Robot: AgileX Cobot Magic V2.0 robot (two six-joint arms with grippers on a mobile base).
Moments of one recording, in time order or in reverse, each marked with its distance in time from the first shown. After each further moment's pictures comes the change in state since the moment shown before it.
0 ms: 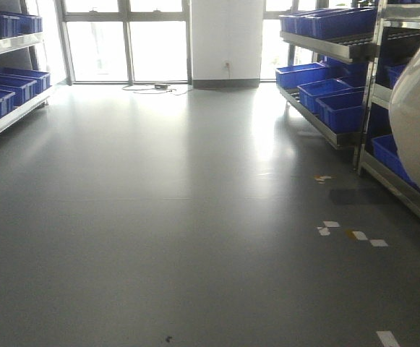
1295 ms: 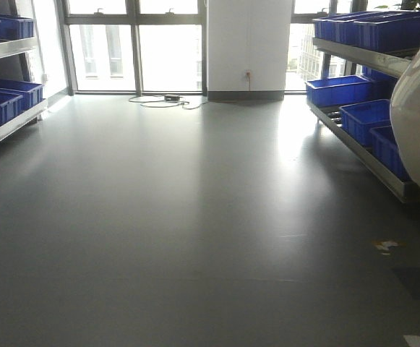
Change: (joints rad) left arm 0.000 0.000 0.000 0.000 0.000 0.000; right arm 0.000 0.000 0.000 0.002 0.000 0.000
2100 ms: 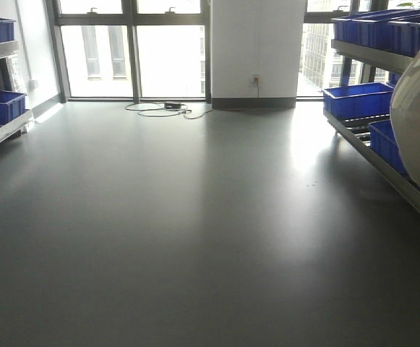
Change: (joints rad) left arm 0.000 0.000 0.000 0.000 0.000 0.000; right arm 0.000 0.000 0.000 0.000 0.000 0.000
